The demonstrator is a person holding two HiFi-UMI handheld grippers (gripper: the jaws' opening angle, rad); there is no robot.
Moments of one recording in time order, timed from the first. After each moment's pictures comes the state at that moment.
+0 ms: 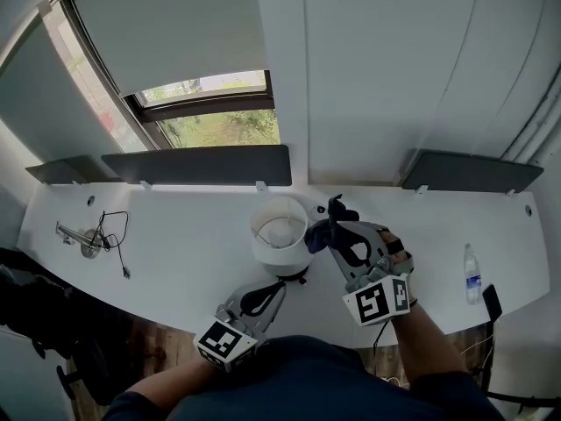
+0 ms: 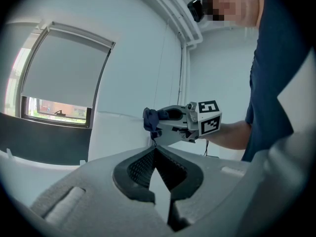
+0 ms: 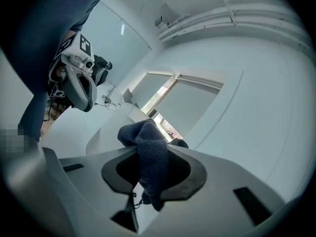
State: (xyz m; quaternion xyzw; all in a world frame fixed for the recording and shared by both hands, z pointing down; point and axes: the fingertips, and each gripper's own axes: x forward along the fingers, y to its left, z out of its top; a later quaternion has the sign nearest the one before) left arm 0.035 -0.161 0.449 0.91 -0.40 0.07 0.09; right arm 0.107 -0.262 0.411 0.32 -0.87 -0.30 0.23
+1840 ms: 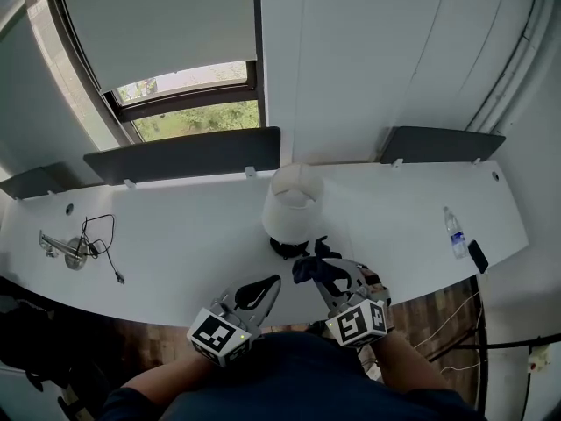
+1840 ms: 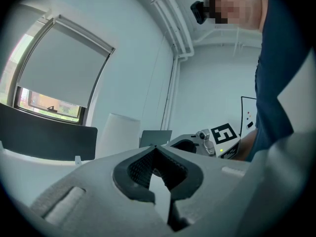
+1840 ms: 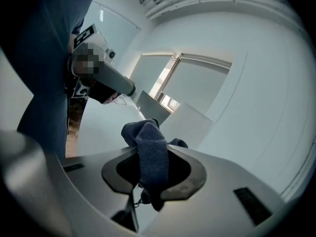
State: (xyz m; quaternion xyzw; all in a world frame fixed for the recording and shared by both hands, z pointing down) left arm -0.036 -0.089 0.442 0.94 -0.32 0.03 0.09; right arm 0.039 -0.118 0.493 0.37 -0.86 -0.17 0.31
